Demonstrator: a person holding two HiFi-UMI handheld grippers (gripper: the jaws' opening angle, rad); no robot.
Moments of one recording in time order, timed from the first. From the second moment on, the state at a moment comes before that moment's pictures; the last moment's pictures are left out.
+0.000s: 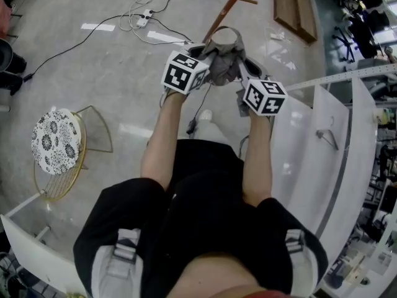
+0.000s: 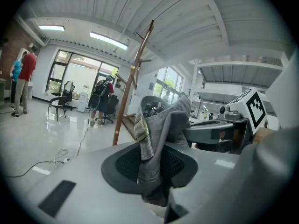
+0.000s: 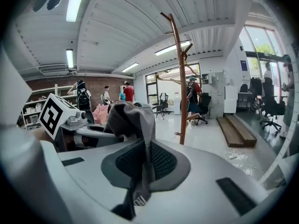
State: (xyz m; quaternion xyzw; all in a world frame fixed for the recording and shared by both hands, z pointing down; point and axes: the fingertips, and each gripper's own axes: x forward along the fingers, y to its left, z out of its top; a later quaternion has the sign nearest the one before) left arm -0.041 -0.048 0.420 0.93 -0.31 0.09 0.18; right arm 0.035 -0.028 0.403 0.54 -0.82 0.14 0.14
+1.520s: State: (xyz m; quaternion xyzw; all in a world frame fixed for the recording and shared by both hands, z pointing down) left arm 0.064 -0.227 0.504 0.87 -0.42 0.14 0.24; right arm 0.141 -0.252 0.496 0.38 -0.88 0.25 0.15
